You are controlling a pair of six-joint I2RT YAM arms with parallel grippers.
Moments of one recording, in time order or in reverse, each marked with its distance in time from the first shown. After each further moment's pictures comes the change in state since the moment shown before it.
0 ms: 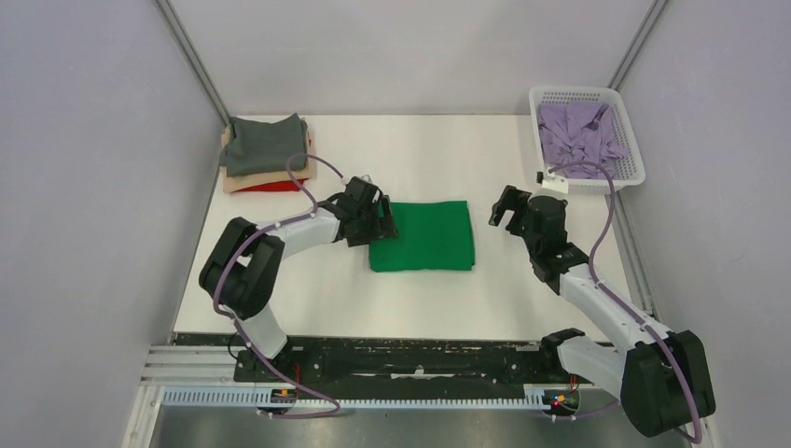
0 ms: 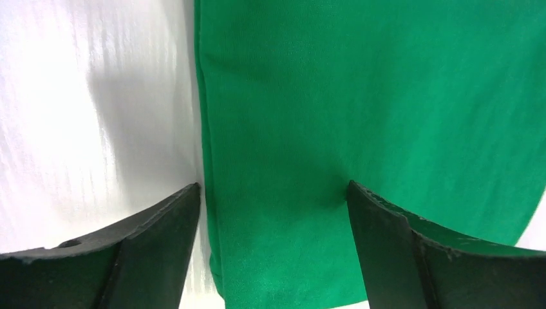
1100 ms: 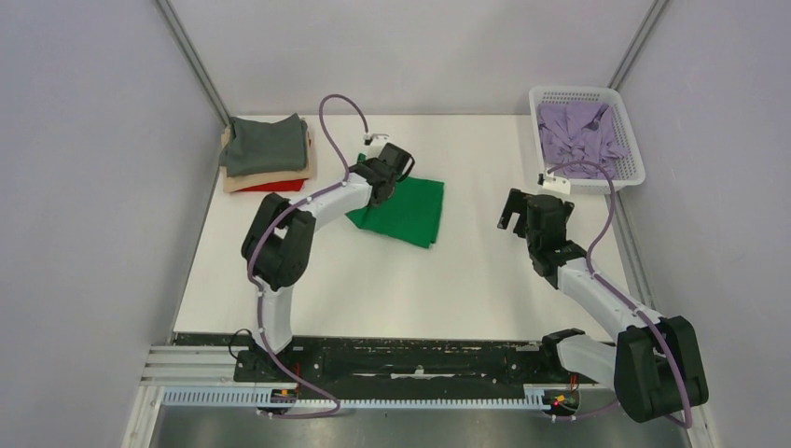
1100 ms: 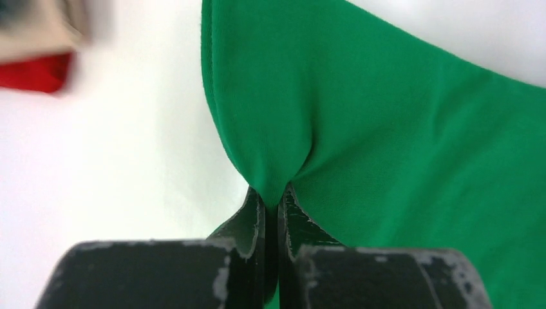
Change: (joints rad) left arm -0.078 0.299 0.499 -0.249 -0.608 0.228; right arm -0.051 0.069 -0.002 -0.025 0.097 -0.074
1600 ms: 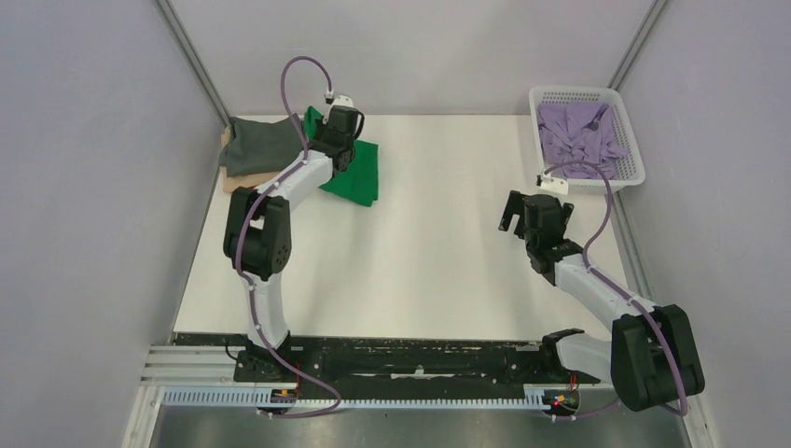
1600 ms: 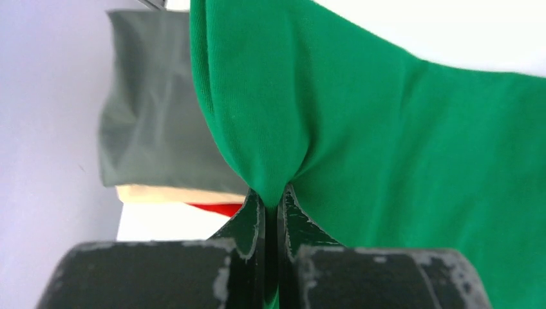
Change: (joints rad) left arm 0.251 0.000 0.085 0.261 -0.128 0.525; right arm -0.010 0.039 0.000 0.006 0.034 -0.024
